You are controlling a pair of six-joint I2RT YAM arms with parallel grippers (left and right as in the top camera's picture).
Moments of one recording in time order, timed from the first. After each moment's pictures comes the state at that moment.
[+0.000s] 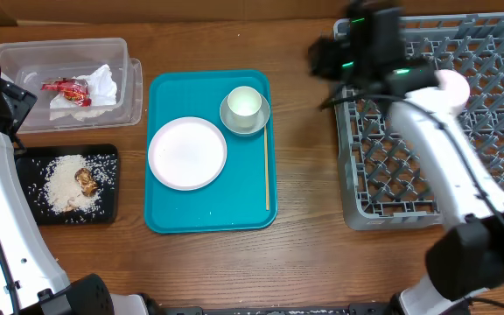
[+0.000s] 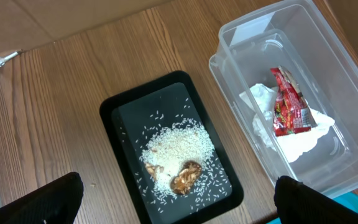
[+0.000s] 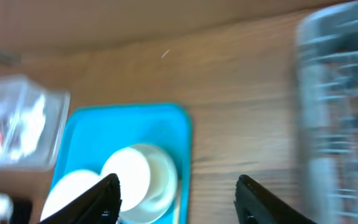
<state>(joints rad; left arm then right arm) 0.40 1.59 1.90 -1.36 -0.42 -0.70 0.30 1.79 1.65 -0.61 -0.16 0.38</state>
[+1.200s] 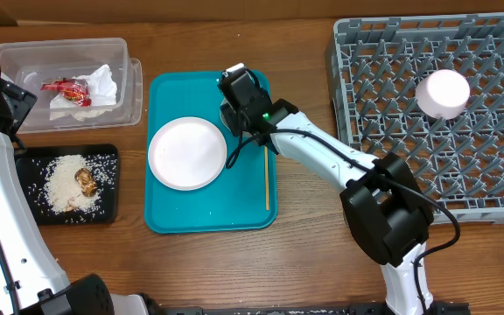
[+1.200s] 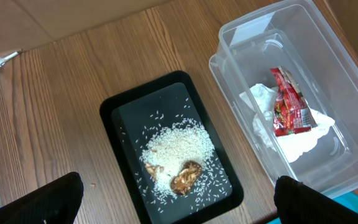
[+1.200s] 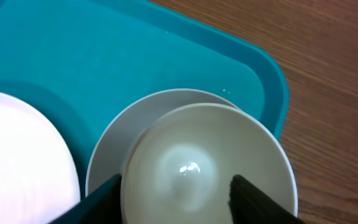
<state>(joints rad) 0.40 1.59 1.90 -1.36 -0.42 -0.70 0.68 2.14 1.65 -0.43 0.22 0.15</state>
